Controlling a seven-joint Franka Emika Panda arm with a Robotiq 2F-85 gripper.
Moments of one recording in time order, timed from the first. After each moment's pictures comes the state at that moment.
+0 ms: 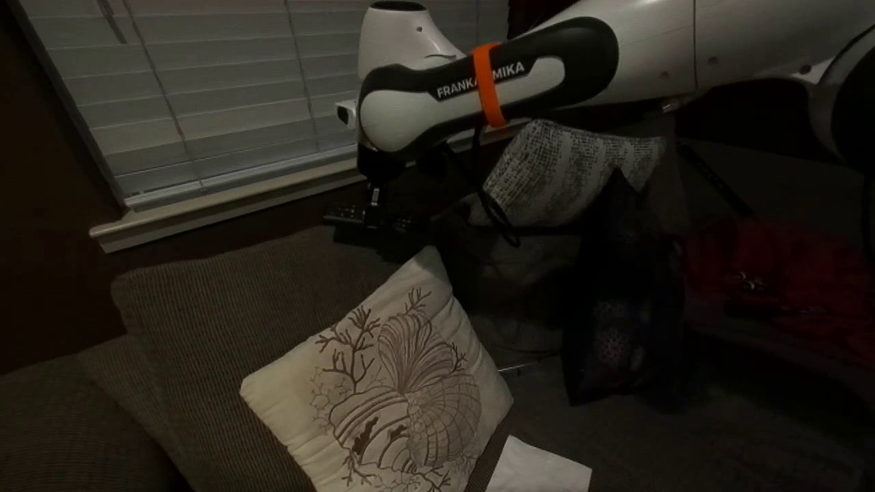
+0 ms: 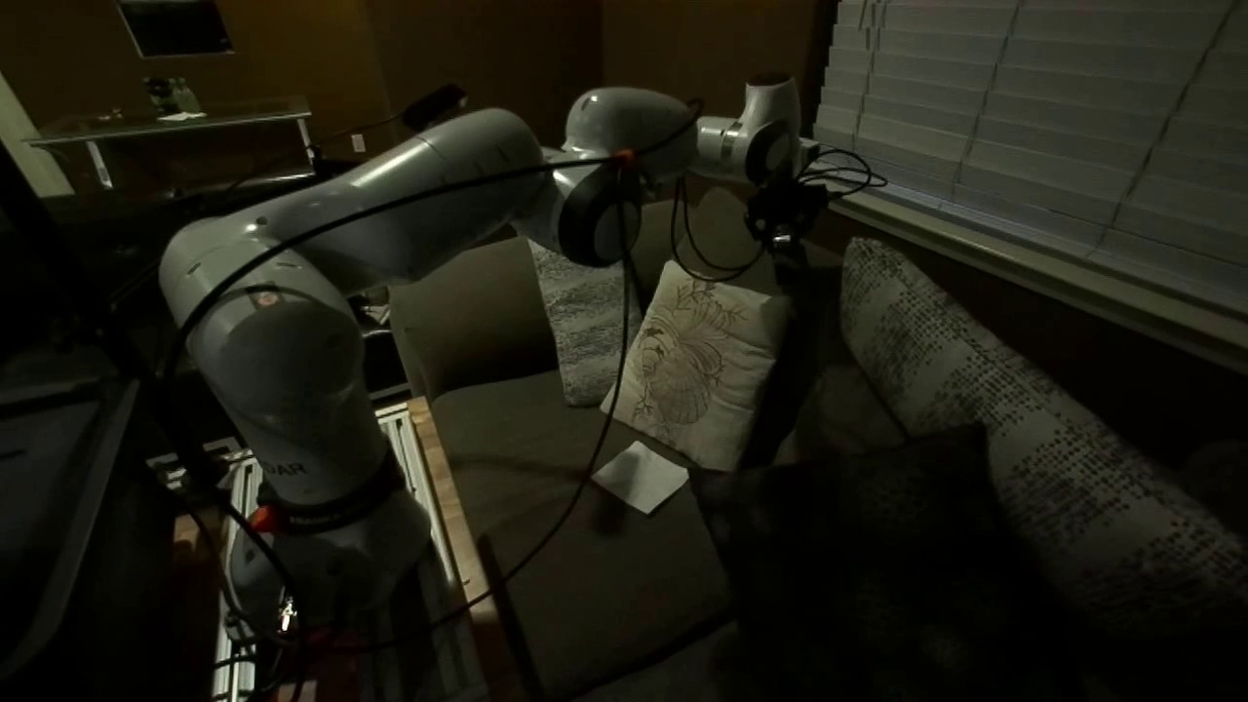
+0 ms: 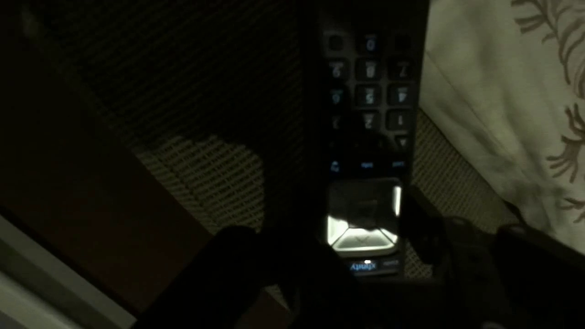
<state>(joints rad) 0.27 1.29 0.08 -0.52 -0.15 2.19 -0.61</state>
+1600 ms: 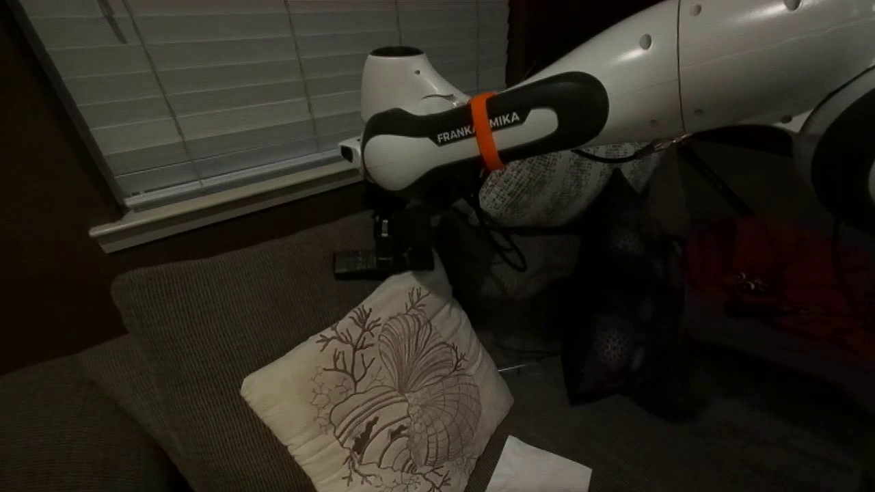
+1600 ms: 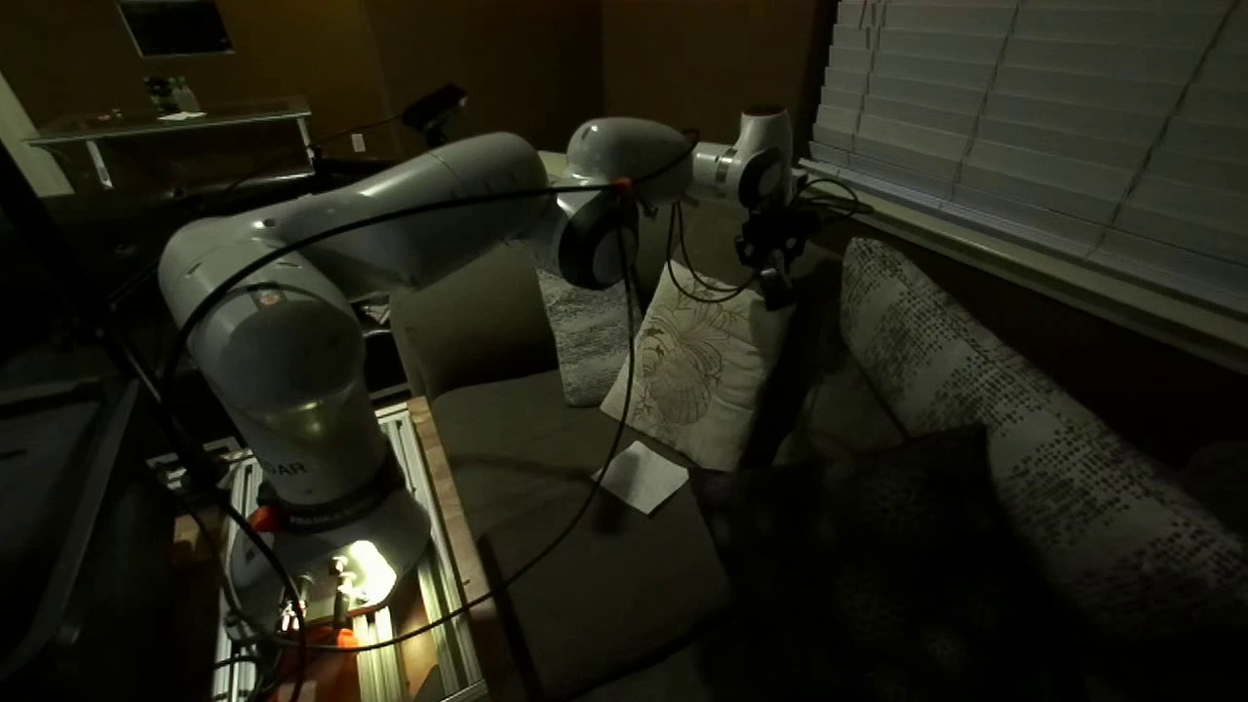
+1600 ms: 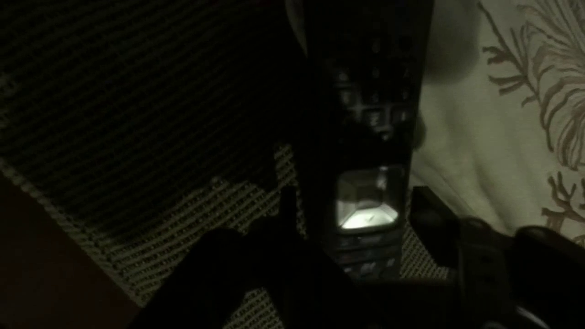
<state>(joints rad) 0.28 1.38 0.06 -0.45 -0.14 2.15 -0.68</state>
